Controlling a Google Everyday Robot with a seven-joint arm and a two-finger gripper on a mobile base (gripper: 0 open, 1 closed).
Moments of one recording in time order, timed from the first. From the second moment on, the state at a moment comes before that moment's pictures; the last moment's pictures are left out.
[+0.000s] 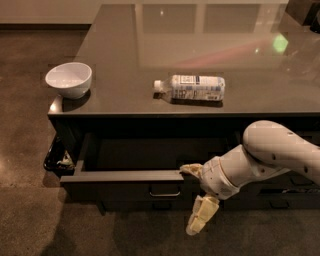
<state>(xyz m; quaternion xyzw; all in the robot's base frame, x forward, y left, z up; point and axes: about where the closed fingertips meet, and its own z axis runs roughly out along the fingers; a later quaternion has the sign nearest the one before) 0.399 -0.077 0.676 -0.63 0.68 0.29 0.22</state>
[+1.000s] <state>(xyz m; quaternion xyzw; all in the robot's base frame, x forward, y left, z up) 0.378 -0.062 0.666 -0.63 0.68 0.33 0.19</state>
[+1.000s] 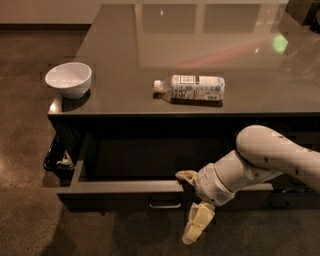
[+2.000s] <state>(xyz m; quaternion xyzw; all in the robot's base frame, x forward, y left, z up) 0.250 -0.070 0.706 -0.54 0.74 0.37 0.17</state>
